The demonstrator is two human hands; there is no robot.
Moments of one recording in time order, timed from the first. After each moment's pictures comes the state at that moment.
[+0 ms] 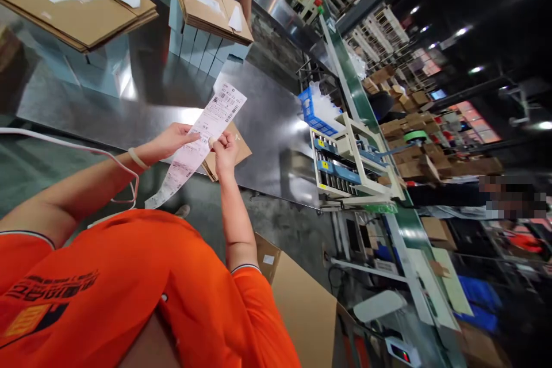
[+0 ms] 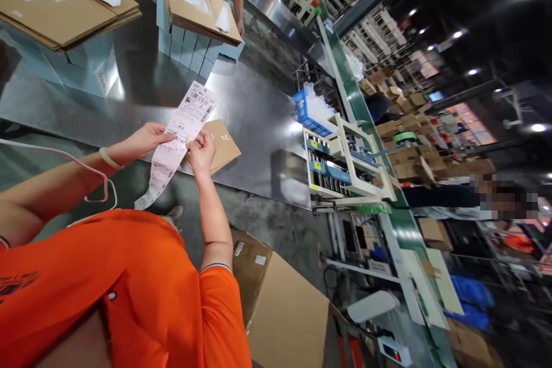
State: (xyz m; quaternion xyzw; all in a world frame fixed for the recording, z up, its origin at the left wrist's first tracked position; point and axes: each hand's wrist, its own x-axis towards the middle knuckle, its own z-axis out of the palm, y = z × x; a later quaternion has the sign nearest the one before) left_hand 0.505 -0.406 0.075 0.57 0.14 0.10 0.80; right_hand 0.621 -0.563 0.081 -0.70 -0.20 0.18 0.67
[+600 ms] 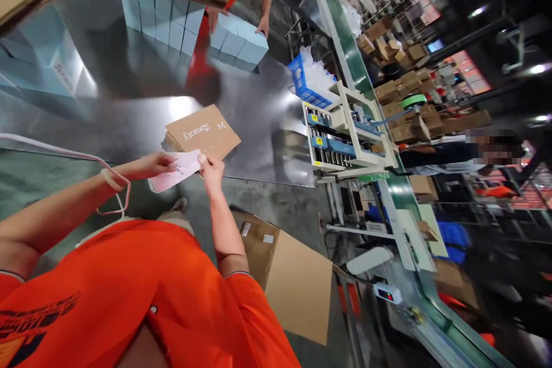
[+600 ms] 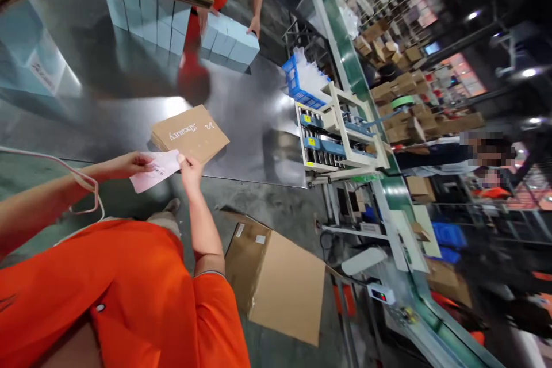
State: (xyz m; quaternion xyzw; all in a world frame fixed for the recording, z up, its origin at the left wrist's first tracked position) left_hand 0.515 -0.406 0.024 0.67 0.09 -0.17 0.71; right_hand 0.638 -0.606 0.015 -0.74 -0.04 0.23 0.64
